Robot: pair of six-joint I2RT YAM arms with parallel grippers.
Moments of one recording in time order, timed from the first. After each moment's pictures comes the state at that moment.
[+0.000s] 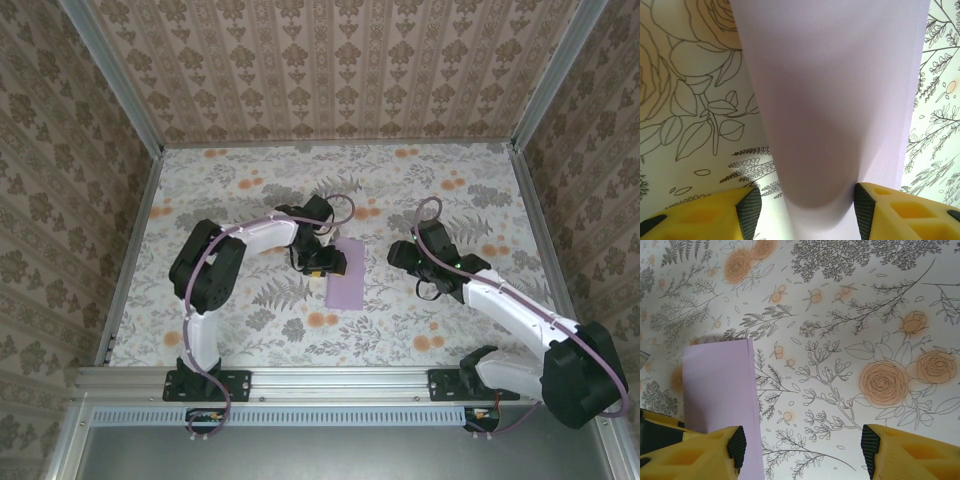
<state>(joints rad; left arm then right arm) -0.71 1.99 1.32 -0.70 0.44 -0.45 0.44 1.15 0.68 -0.40 0.10 0.77</state>
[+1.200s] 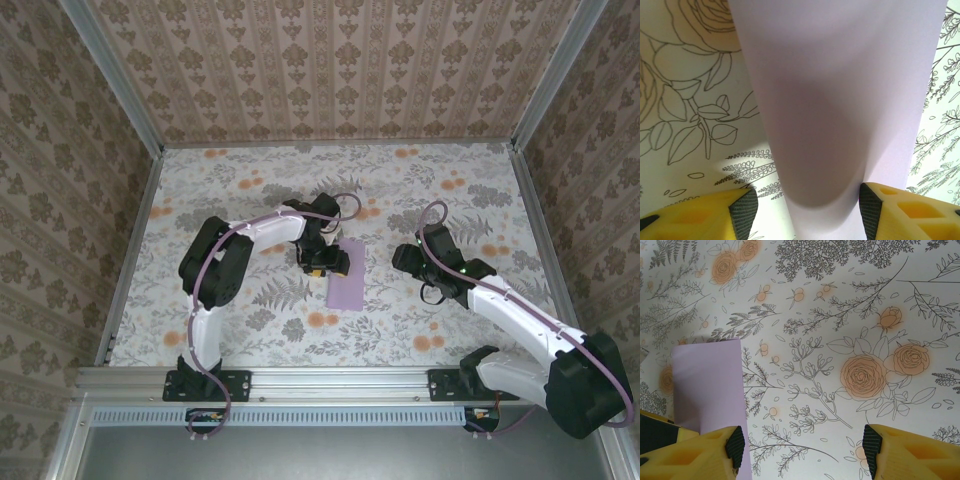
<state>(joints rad) -0.73 2.05 1.43 -0.82 0.41 -0.43 0.43 1.10 0.65 -0.43 0.12 0.77</state>
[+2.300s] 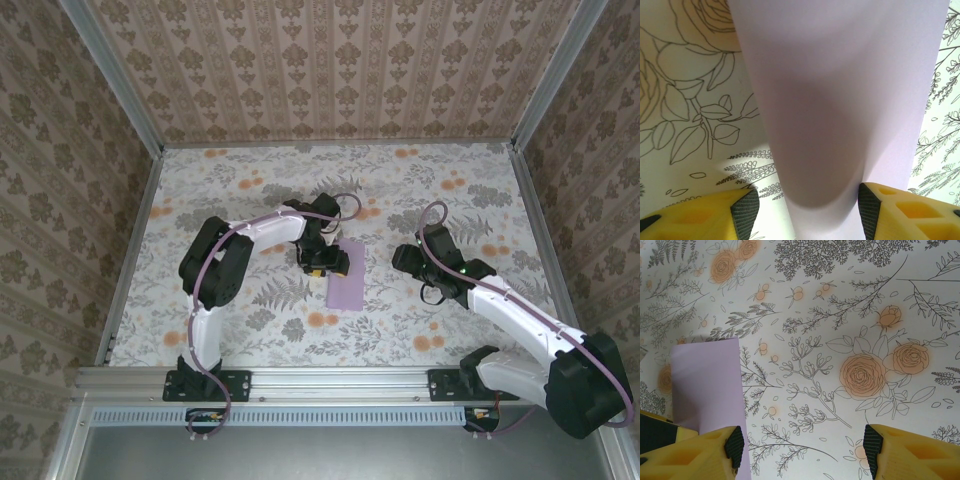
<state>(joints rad) -0.73 2.05 1.43 -0.82 0.40 -0.44 0.43 1.10 0.64 -0.43 0.12 0.77</state>
